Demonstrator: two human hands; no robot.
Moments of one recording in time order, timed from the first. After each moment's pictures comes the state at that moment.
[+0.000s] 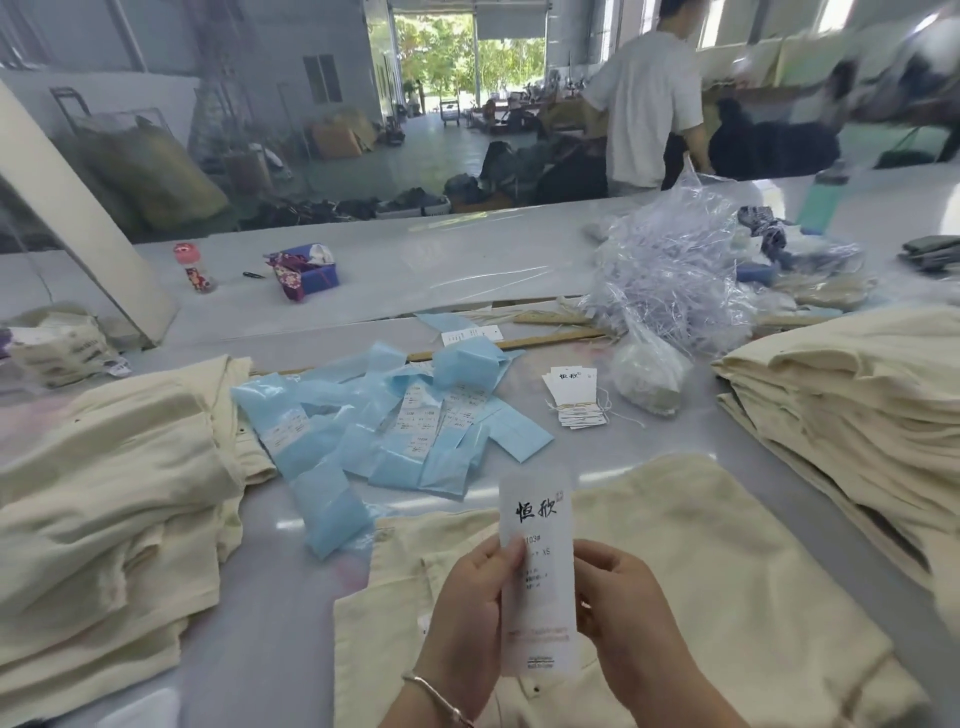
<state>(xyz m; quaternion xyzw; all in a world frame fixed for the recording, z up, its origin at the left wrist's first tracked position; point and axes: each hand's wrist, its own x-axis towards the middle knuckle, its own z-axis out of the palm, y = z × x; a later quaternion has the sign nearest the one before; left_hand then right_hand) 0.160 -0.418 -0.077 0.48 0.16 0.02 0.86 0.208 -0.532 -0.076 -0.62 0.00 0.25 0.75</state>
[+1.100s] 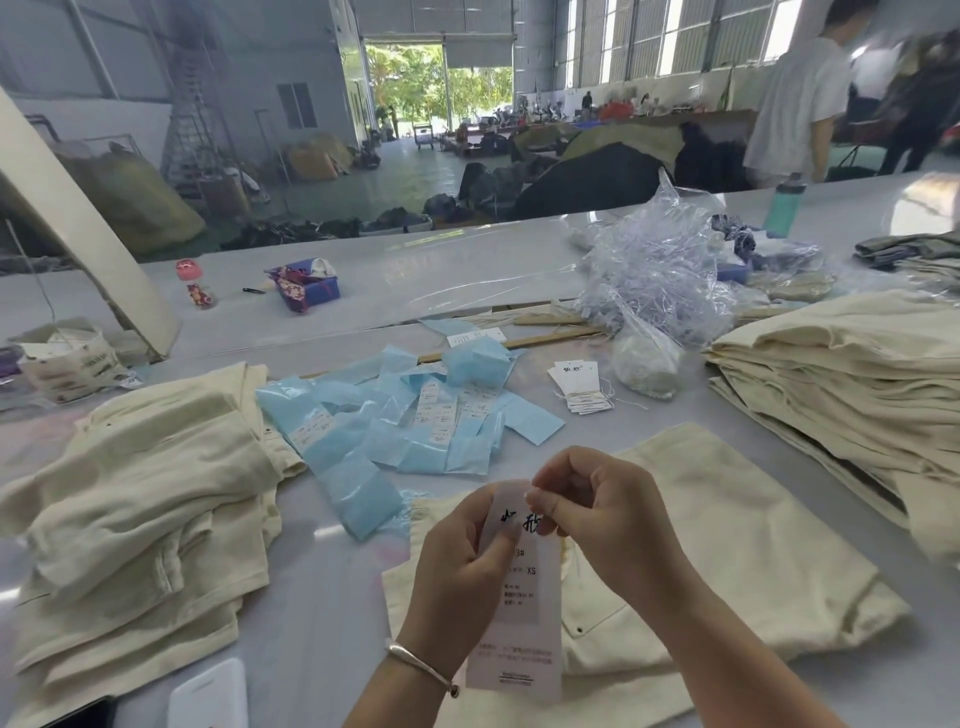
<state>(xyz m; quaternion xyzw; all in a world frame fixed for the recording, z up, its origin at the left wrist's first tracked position) 0.098 -0.361 -0.062 0.76 0.04 0.18 0.63 0.164 -0.495 -0.033 -0.75 -0.25 -0.01 0.61</state>
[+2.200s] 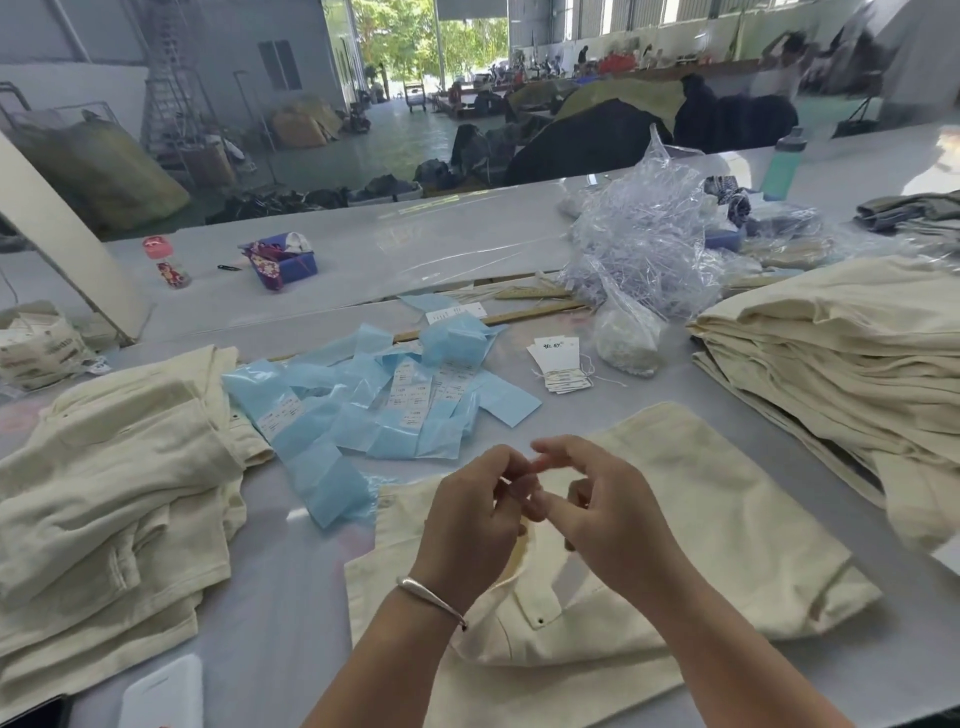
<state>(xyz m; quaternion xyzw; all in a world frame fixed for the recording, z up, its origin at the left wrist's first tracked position) 0.159 -0.394 -0.065 0.86 0.00 0.20 0.47 0.192 -0.534 -0.045 -0.82 -0.22 0.00 0.54</state>
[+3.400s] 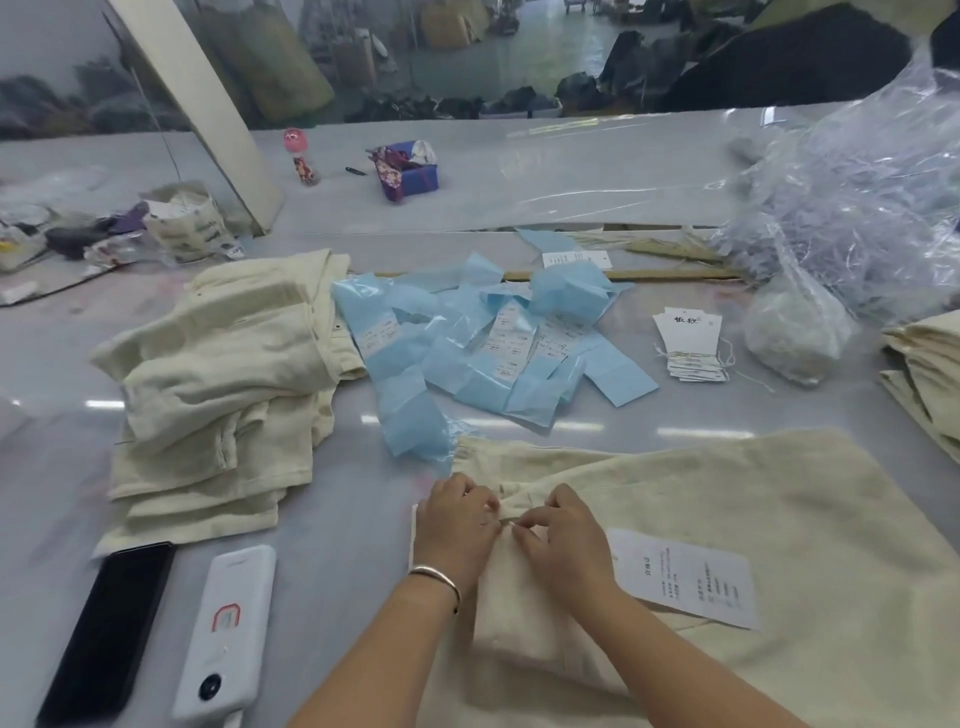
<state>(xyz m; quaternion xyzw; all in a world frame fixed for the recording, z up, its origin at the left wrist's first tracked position) 0.168 -0.296 -0.204 0.94 0.28 0.06 0.17 0.236 -0.424 -0.200 -0.89 -0.28 0.13 0.34</state>
